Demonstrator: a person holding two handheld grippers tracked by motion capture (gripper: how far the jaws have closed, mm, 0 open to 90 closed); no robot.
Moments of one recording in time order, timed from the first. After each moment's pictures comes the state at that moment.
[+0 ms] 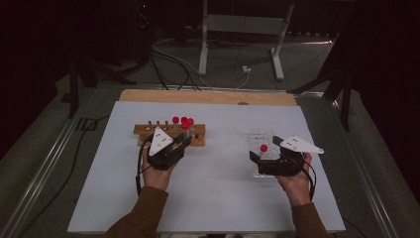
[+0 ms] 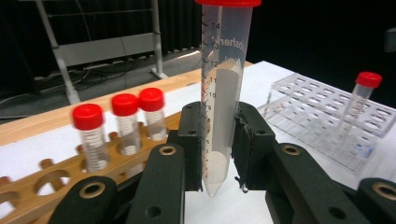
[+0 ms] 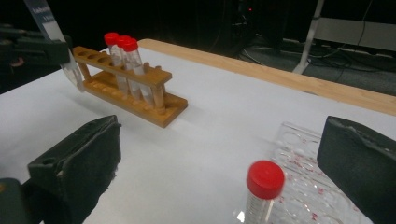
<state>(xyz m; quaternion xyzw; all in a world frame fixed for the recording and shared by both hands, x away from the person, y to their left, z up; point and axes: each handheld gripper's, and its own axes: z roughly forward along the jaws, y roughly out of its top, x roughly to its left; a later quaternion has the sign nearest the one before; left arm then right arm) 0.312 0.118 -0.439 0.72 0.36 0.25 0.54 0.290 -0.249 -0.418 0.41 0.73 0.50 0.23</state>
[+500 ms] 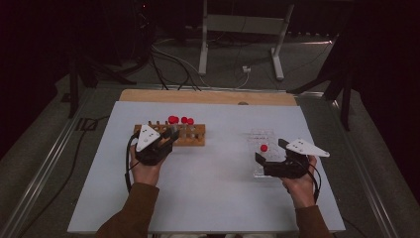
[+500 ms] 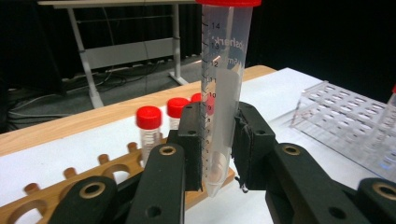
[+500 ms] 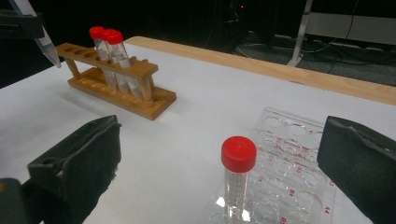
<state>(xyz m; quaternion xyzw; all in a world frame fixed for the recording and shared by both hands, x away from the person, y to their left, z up) 0.320 0.145 -0.433 0.70 0.38 0.27 0.53 0.288 -0.264 -0.426 0.42 0.72 0.50 0.23</state>
